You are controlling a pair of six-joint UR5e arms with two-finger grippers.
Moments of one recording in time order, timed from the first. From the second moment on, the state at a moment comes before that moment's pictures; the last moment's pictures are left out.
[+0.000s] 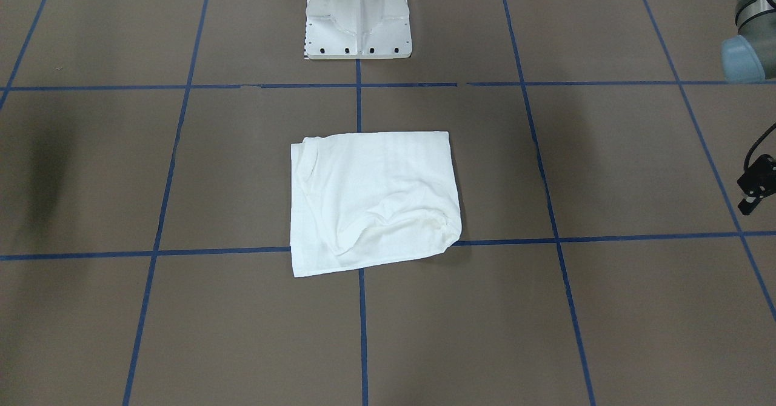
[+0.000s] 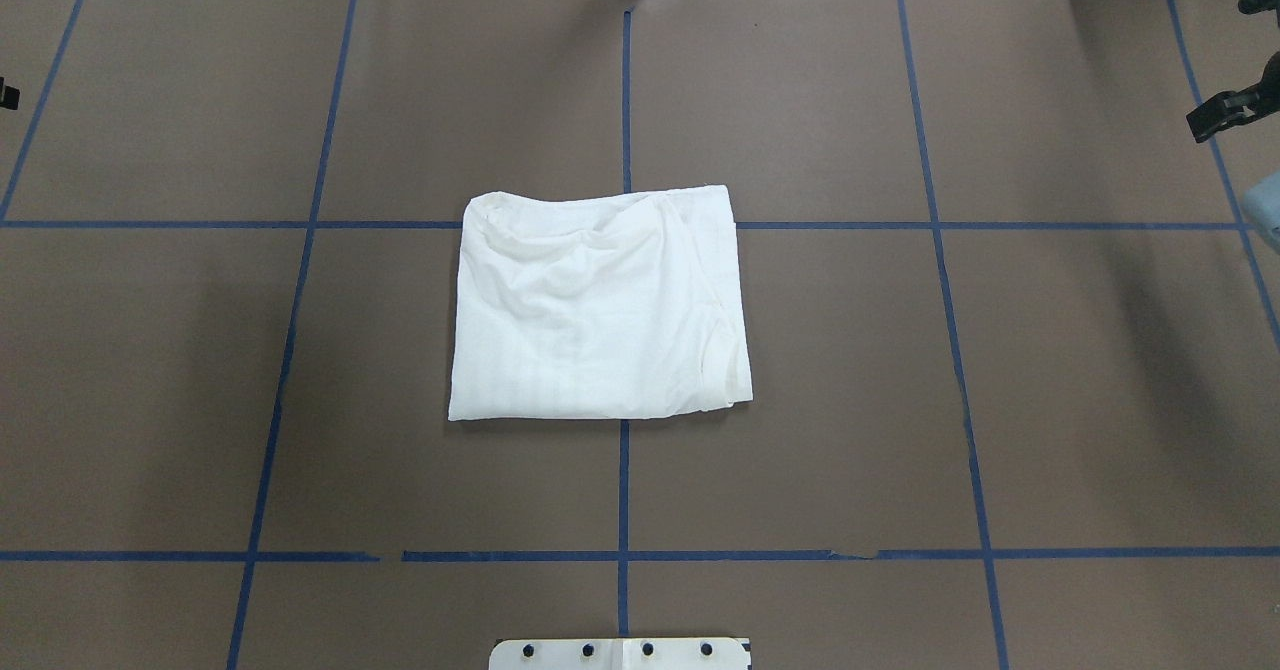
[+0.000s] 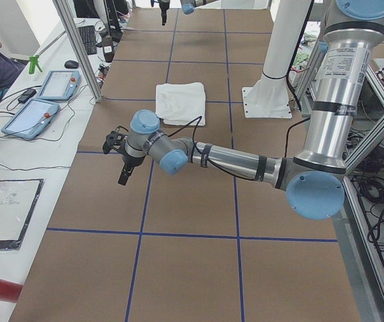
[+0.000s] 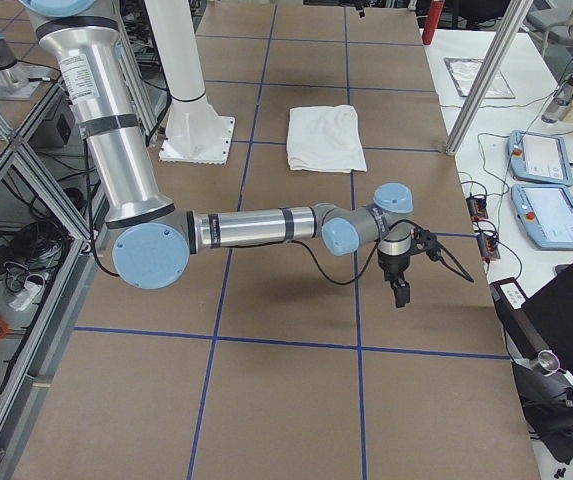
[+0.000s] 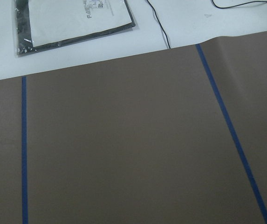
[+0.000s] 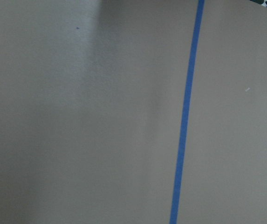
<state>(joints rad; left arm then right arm) -1.31 -1.70 -1.59 -2.11 -2.12 -0.45 1.29 -1.32 1.34 -1.24 1.98 0.29</state>
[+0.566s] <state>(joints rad) -1.42 -1.69 -1.63 -1.78 -2.22 -0.17 1.49 -1.40 1.38 -1.30 2.38 0.29</state>
